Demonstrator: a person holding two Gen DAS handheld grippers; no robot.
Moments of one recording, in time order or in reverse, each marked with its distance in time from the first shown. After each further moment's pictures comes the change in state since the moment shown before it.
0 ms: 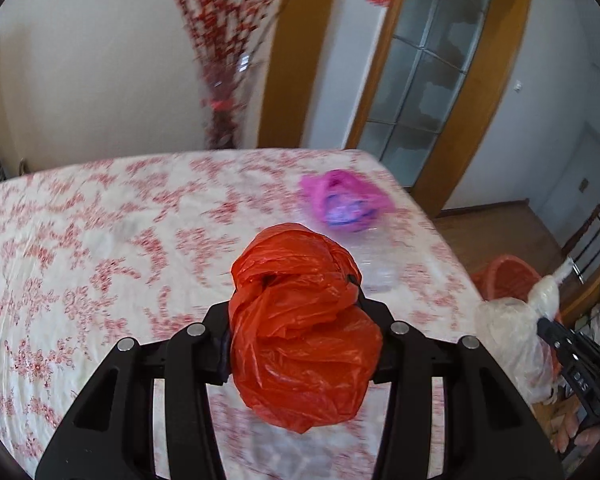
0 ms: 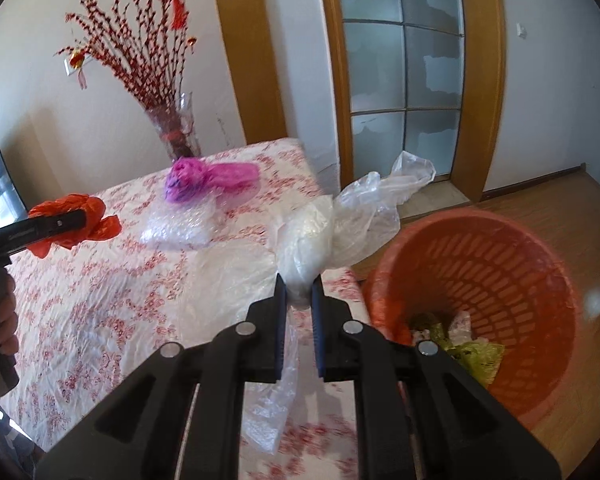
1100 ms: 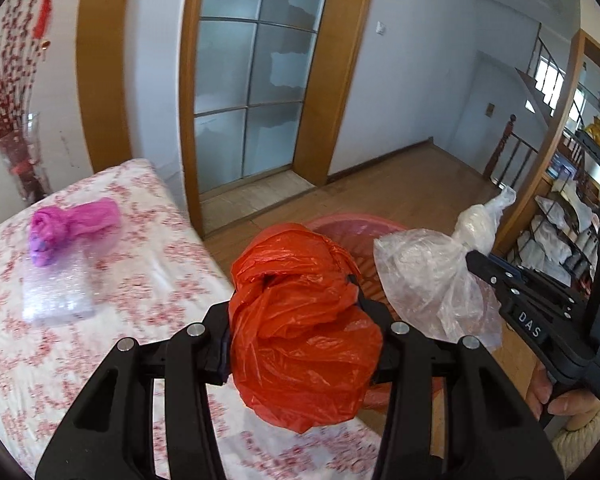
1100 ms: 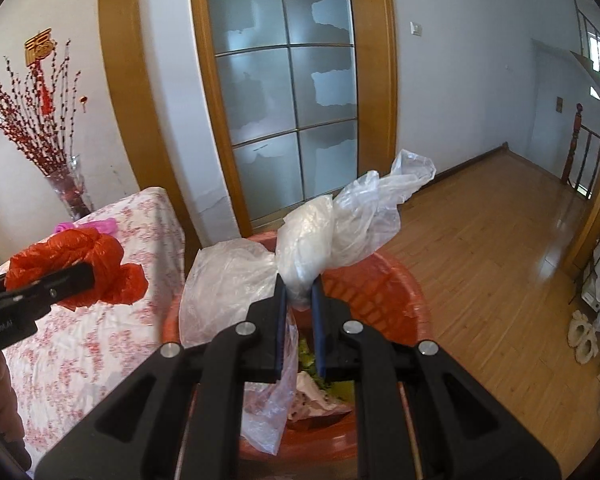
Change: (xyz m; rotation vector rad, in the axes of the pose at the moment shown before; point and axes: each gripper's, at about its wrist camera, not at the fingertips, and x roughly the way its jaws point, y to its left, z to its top) left arm 0.040 -0.249 -0.029 0.306 0.034 -0.307; right arm -0.048 -0.167 -0.004 0.161 -0.093 -0.263
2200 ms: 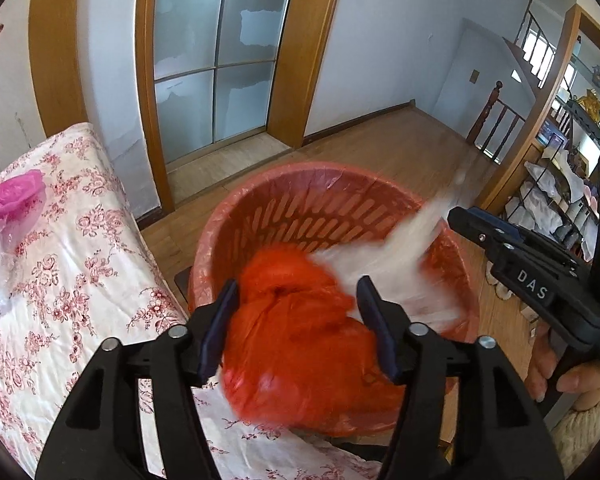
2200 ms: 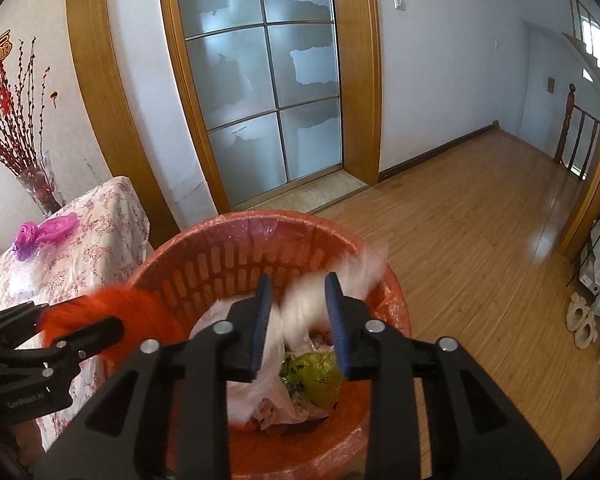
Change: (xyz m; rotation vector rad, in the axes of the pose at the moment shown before) left arm 0.062 -0.040 -0.018 0.029 0.134 -0.065; right arm 0.052 -0.042 -0.007 0.040 0.071 -0.024
